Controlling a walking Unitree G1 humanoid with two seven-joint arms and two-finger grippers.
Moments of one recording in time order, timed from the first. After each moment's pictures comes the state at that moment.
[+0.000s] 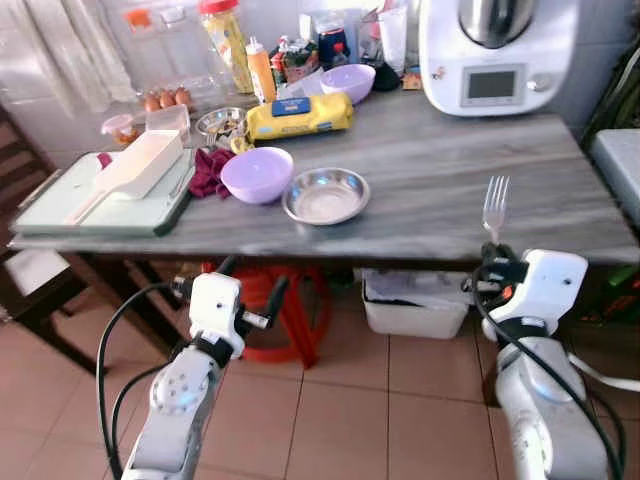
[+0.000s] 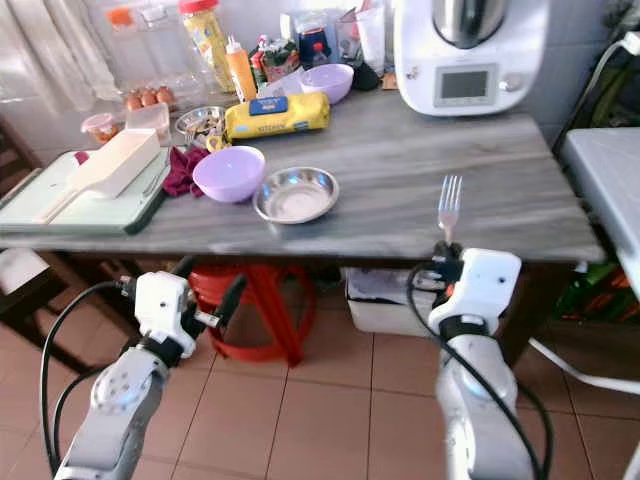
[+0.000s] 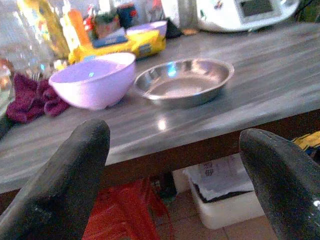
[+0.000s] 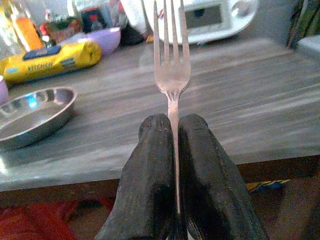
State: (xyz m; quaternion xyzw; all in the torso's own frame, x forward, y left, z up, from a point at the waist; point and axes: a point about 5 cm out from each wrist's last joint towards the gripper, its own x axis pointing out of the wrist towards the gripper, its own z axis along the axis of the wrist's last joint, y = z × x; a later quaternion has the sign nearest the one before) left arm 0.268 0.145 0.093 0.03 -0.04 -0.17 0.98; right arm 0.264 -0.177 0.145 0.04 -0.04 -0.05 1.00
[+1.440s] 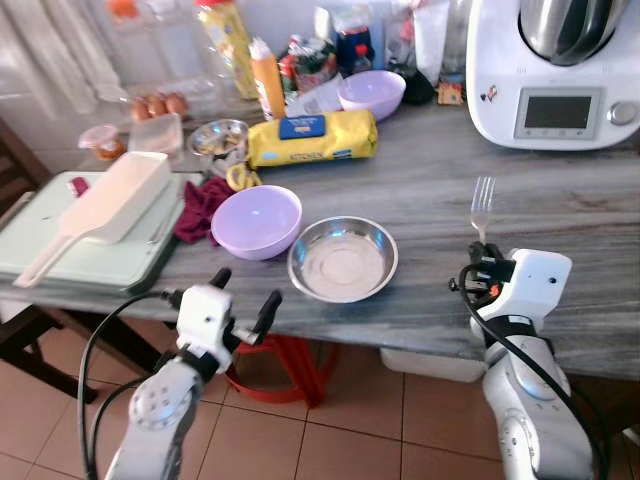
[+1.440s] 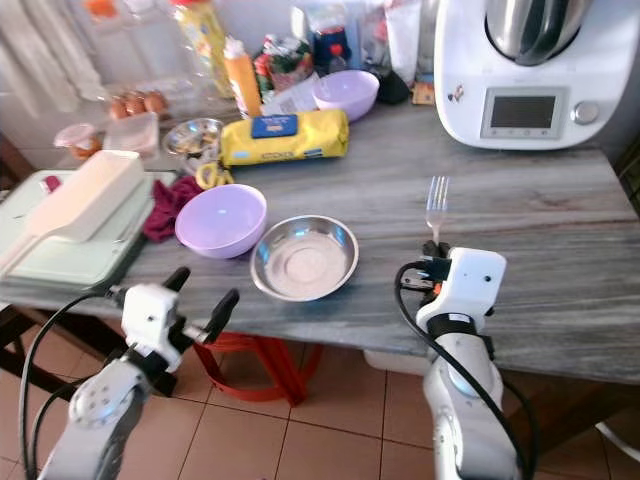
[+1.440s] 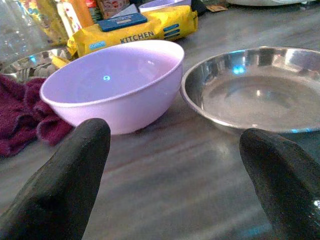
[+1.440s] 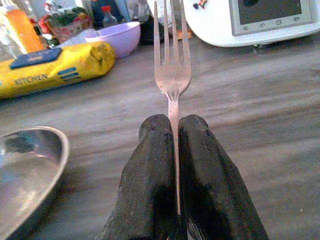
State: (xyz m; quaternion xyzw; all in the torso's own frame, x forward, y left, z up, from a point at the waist) left arm 0.254 0.156 0.088 0.04 -0.02 -0.21 0.98; right arm 0.266 -0.170 0.144 0.05 -0.04 -0.04 1.00
